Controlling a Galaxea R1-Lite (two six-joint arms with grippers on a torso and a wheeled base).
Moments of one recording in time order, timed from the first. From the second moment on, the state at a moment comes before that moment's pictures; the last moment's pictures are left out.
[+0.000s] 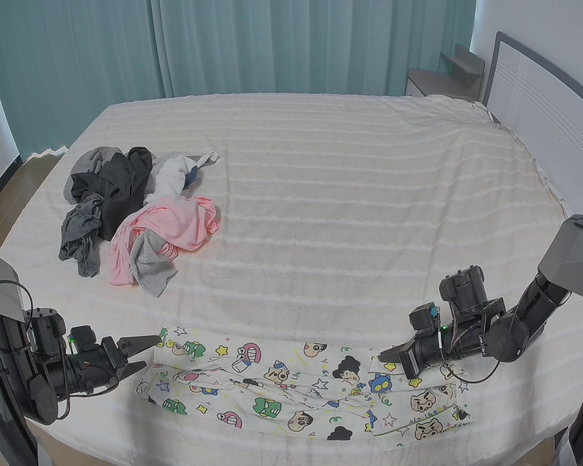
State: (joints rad) left arm 0.14 2.12 -0.02 -1.55 -0.72 -0.72; right arm 0.38 2.11 -0.67 -0.59 0.43 -0.13
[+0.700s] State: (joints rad) left arm 0.15 2.12 -0.02 -1.55 -0.72 -0.72; right arm 0.45 2.23 -0.76 -0.63 0.35 -0.13
